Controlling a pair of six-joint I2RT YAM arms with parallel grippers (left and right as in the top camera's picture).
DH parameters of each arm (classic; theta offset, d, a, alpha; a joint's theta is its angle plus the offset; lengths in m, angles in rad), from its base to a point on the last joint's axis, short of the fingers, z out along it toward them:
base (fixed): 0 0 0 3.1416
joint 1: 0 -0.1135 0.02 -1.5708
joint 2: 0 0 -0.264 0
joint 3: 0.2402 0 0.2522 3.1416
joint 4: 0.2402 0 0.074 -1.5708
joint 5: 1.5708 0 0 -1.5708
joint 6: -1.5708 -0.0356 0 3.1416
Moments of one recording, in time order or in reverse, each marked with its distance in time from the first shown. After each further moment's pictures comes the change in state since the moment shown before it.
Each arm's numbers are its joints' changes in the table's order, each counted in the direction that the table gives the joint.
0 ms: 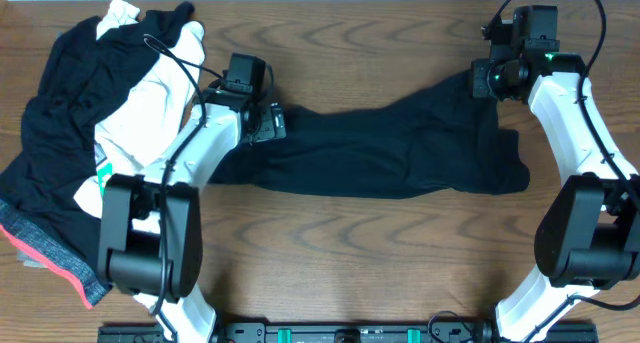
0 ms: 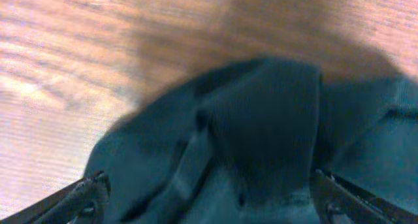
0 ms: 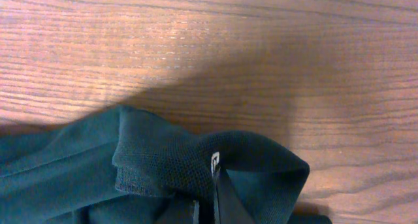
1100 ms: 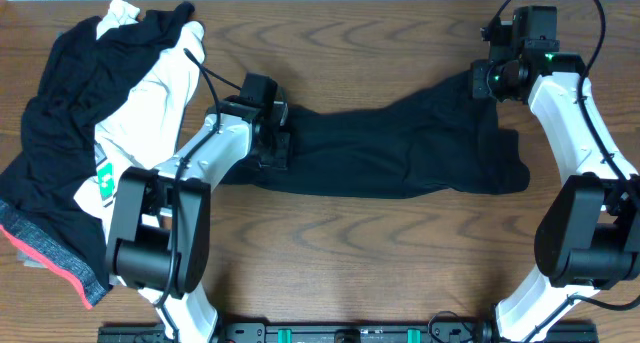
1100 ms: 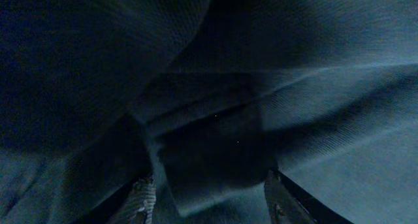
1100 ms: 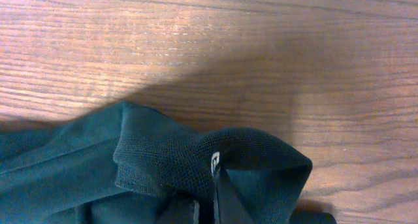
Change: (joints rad) left arm 0.044 -0.042 -0.081 0.016 0.233 -0.237; right arm 0.000 0.000 0.000 0.009 -0.007 0.000
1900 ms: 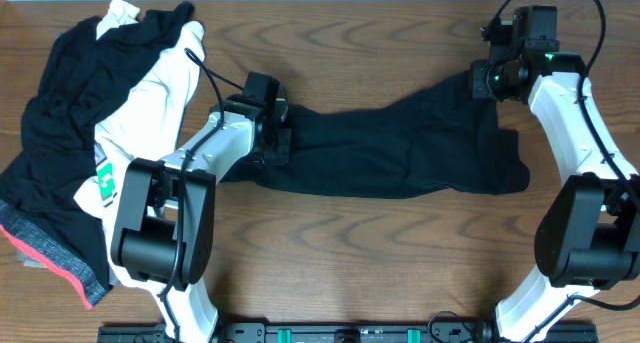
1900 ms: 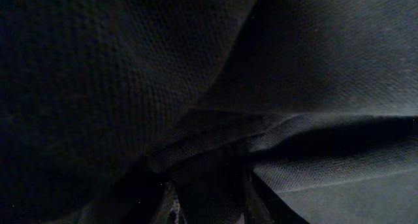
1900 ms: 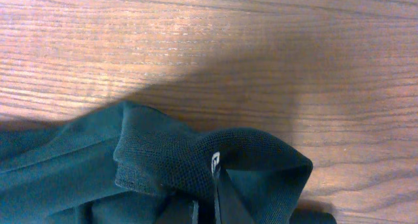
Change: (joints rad) left arm 0.001 -0.029 0.013 -0.049 -0.004 0.052; right arm 0.000 0.000 0.000 0.000 0.000 0.000
